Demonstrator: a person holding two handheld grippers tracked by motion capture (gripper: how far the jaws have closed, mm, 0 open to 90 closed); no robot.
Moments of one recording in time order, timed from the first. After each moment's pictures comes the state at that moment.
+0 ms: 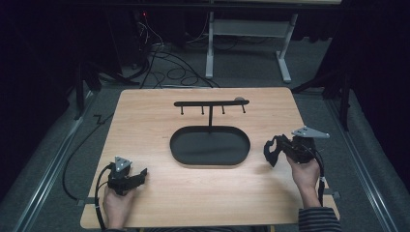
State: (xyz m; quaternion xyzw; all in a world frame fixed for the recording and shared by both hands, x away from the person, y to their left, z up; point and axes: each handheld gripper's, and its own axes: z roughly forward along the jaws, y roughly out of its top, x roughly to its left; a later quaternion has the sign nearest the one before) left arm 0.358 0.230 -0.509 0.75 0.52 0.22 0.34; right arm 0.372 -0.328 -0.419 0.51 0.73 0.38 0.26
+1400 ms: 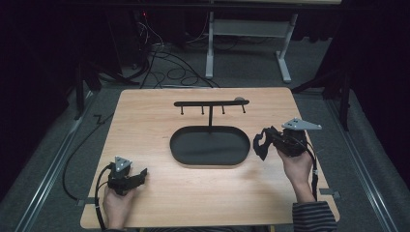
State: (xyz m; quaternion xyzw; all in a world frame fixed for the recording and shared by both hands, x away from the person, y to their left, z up) left arm 0.358 0.230 -0.509 0.75 0.52 0.22 0.34; right arm 0.378 -0.293 -0.387 0.47 0.74 0.41 0.25
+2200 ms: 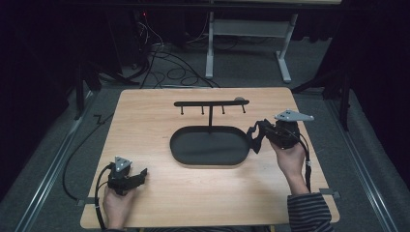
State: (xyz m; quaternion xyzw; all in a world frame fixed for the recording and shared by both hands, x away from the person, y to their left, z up) left arm 0.358 0.230 -0.508 0.75 0.52 0.22 0.34; right arm 0.398 -0.273 -0.372 0.46 0.74 0.42 0.25
